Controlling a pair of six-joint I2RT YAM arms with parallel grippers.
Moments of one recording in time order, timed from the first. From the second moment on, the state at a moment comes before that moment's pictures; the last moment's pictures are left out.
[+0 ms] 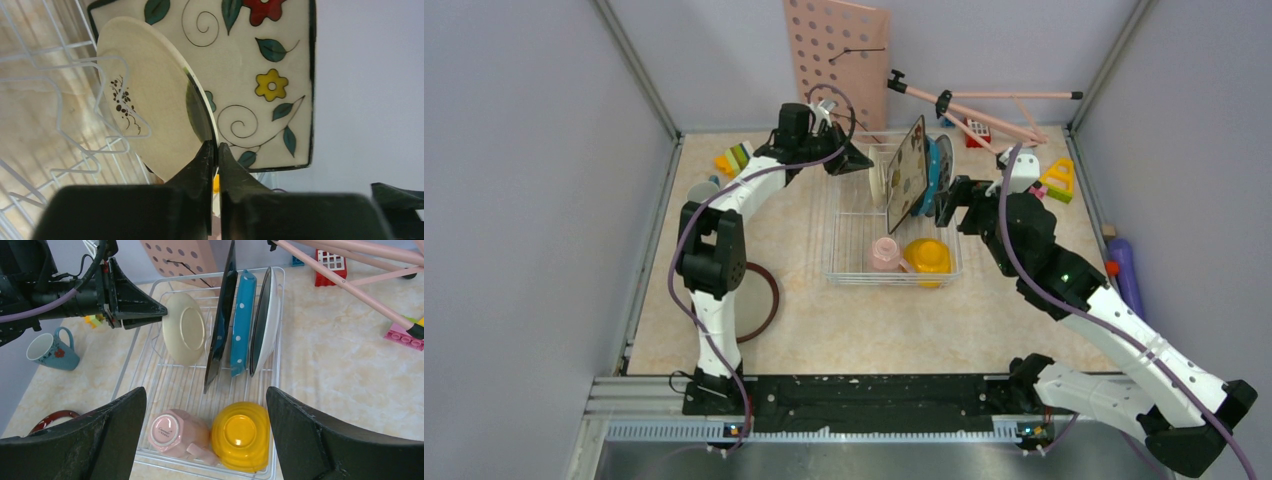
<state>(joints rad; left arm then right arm) -0.31 2.06 1.71 -0.15 0.74 -0.80 0.73 0.90 1.03 -0.33 0.50 0.38</state>
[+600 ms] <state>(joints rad) -0.34 1.81 1.62 -0.44 0.46 -0.56 0.72 0.87 1.02 -0.35 0.48 0.39</state>
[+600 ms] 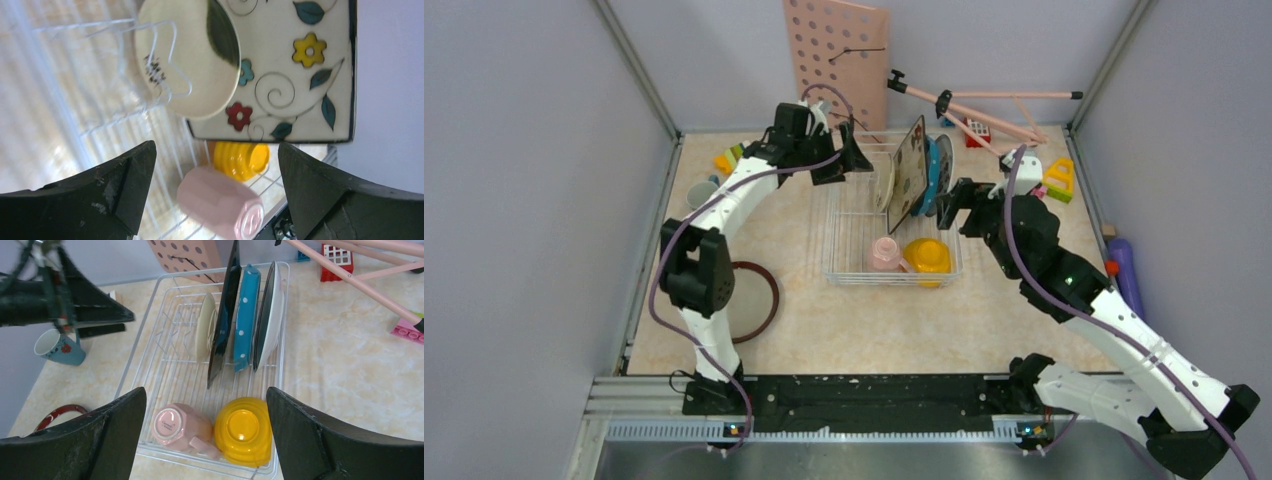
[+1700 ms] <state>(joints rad) -0.42 0.99 0.91 -0.98 -0.33 -0.62 0.72 0.85 0.96 -0.39 0.34 0.40</state>
